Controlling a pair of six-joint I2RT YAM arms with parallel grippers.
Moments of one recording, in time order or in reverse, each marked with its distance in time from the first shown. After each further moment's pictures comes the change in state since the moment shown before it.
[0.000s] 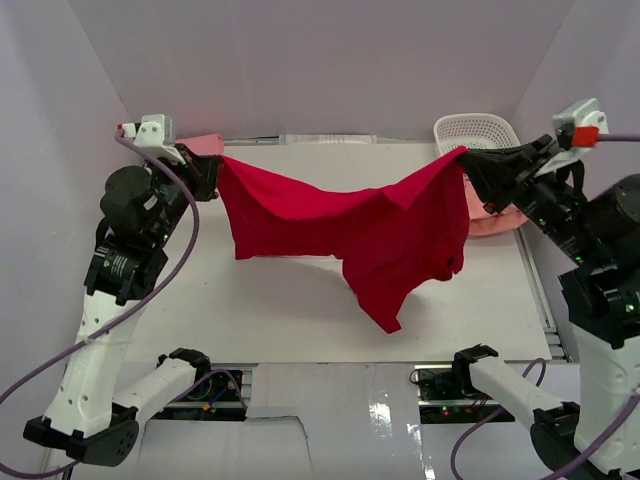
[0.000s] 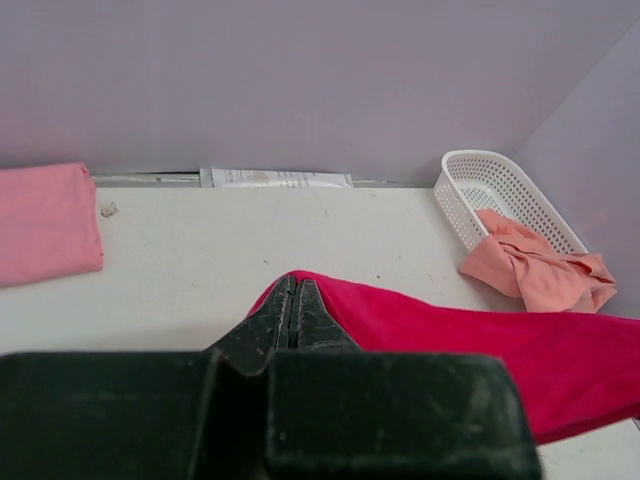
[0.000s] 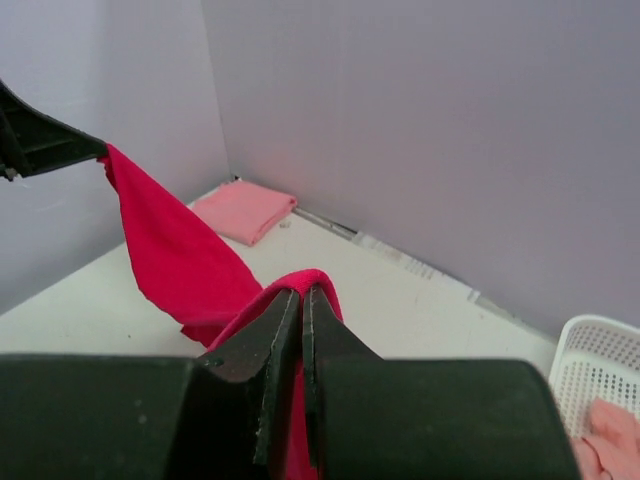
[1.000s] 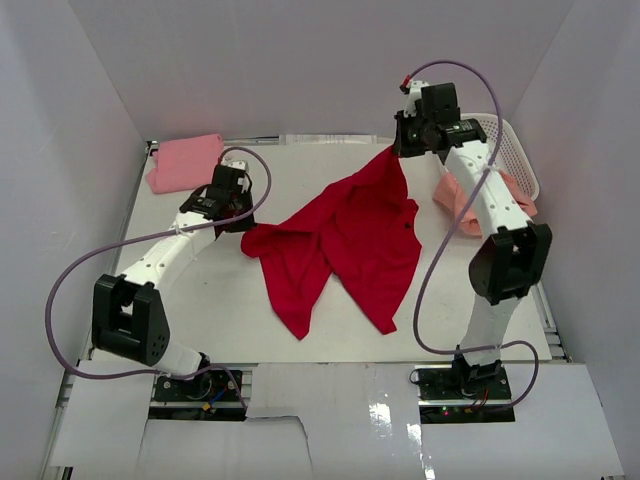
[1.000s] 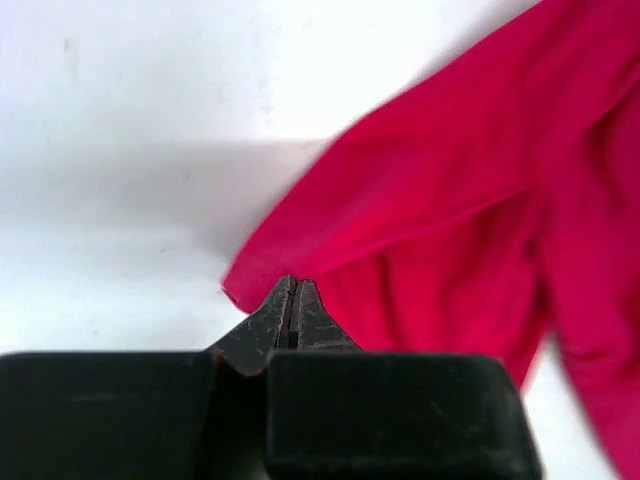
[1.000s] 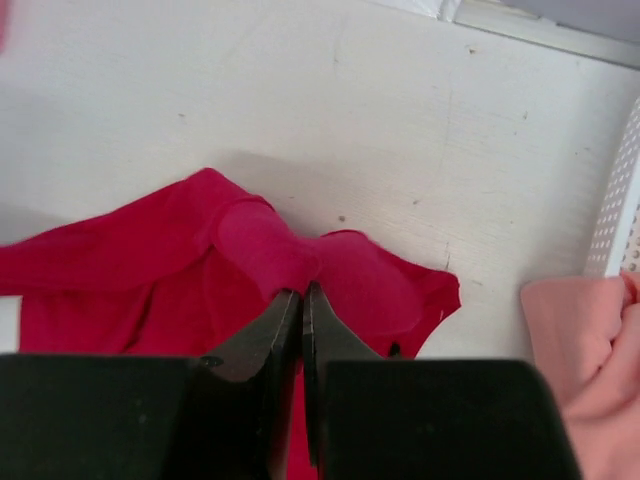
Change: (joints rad) left arm 0.012 0.510 -0.236 -0.131 -0.075 -0.047; right arm -0.017 0.989 0.277 -0.118 0.228 -0.042
